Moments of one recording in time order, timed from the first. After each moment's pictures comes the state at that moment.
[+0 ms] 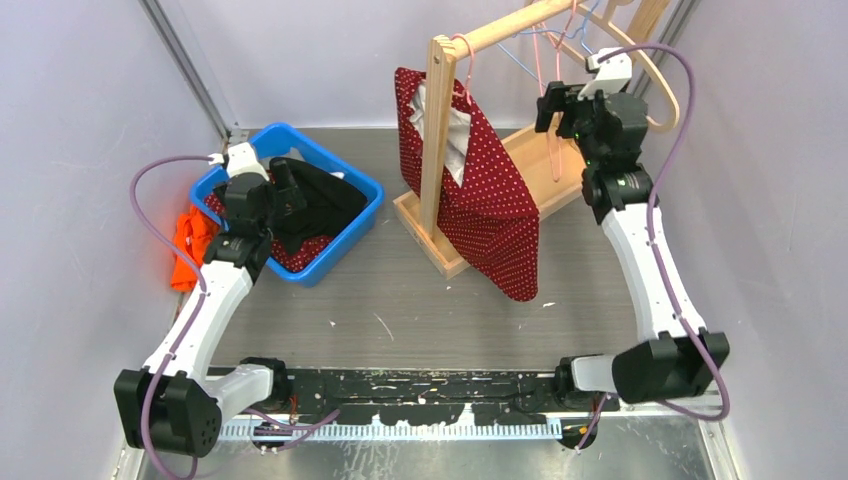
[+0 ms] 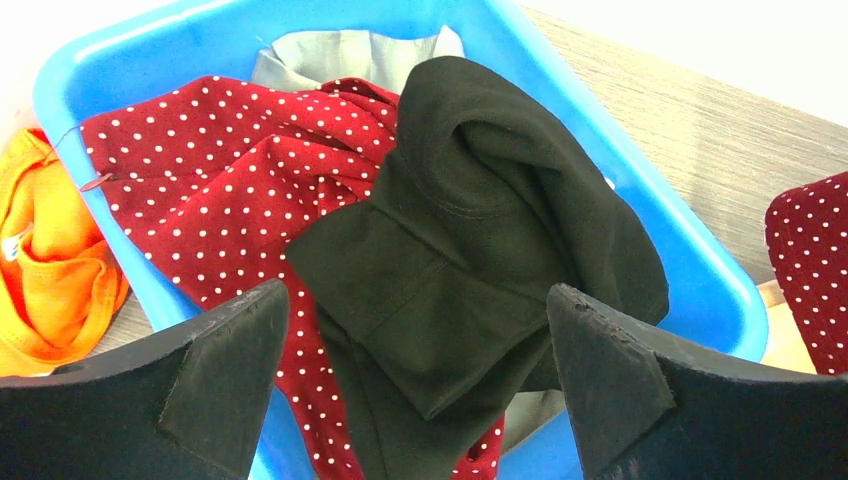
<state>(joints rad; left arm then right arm) -0.13 1.08 0.89 -0.17 -0.35 -0.29 0.09 1.34 1.41 -0.10 -0.01 0.00</state>
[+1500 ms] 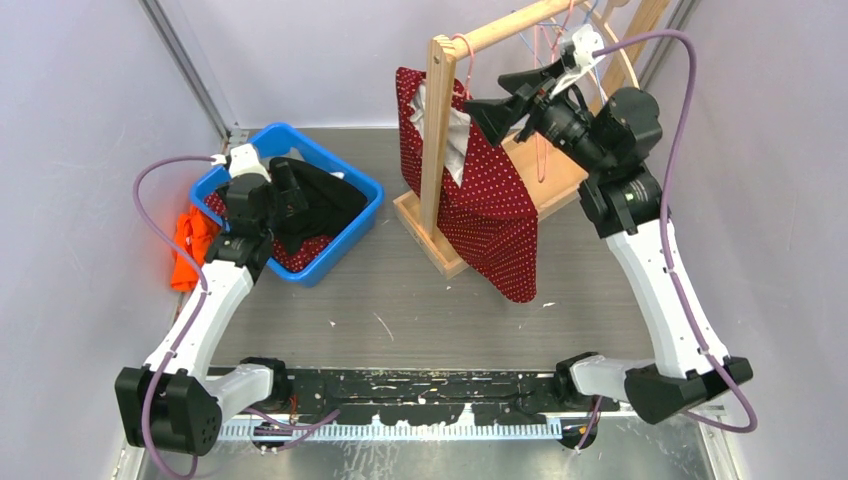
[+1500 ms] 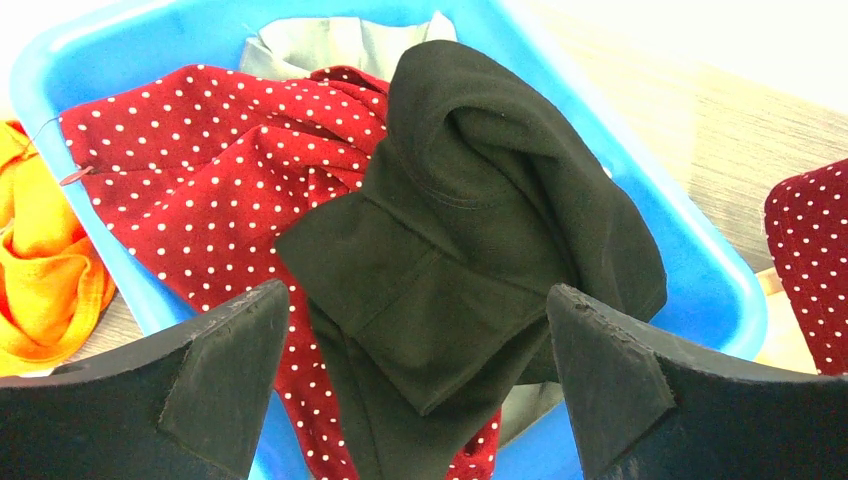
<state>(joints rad) -0.13 1.09 0.88 -0.17 -0.33 -0.30 0.32 1.22 1.59 -0.11 -0.47 0.19</state>
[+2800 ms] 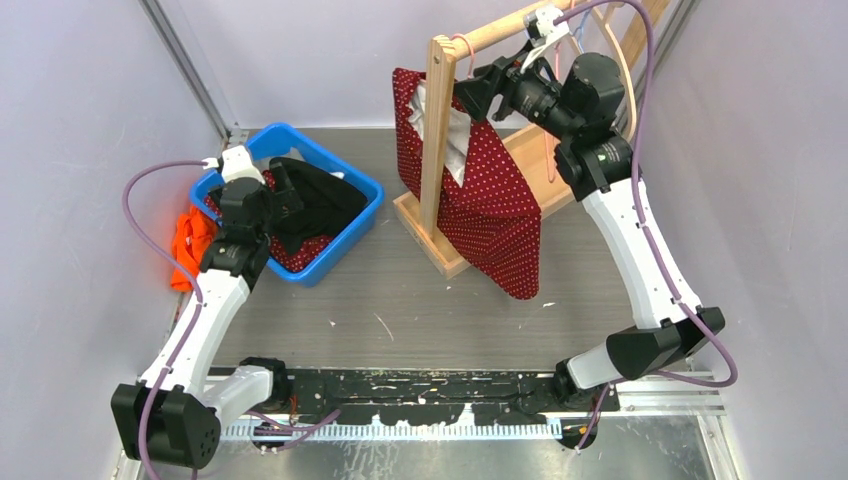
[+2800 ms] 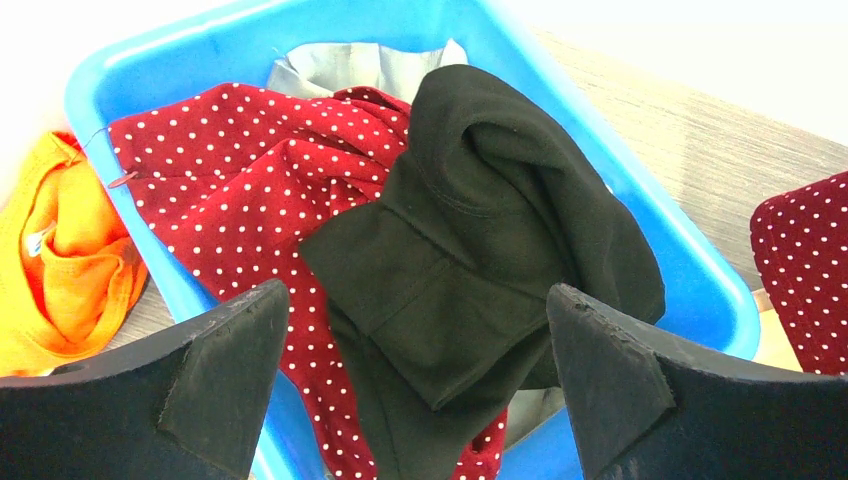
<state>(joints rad) -0.13 1.02 0.87 -0.17 -0.37 -0.29 0.34 1.45 1.79 -0.19 -0.47 0.19</state>
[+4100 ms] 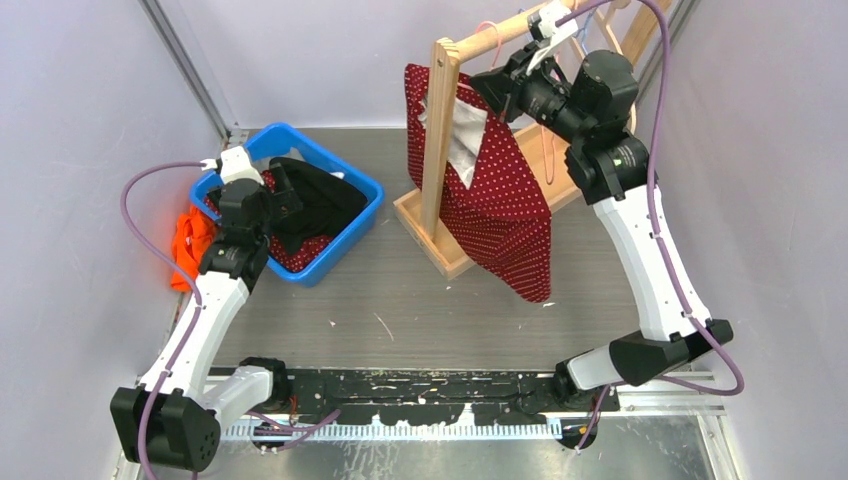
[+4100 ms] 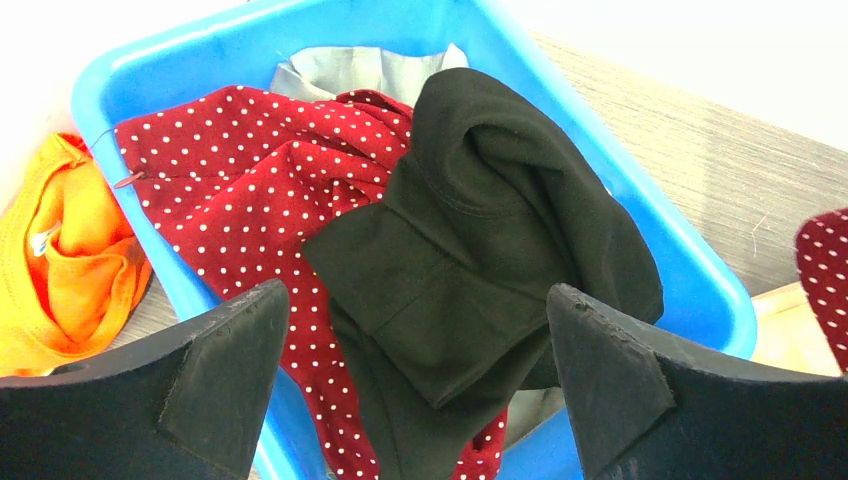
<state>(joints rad) -0.13 1.01 0.87 -0.17 -0.37 -0.29 0.35 1.43 1.86 -0.33 -0.41 0.08</state>
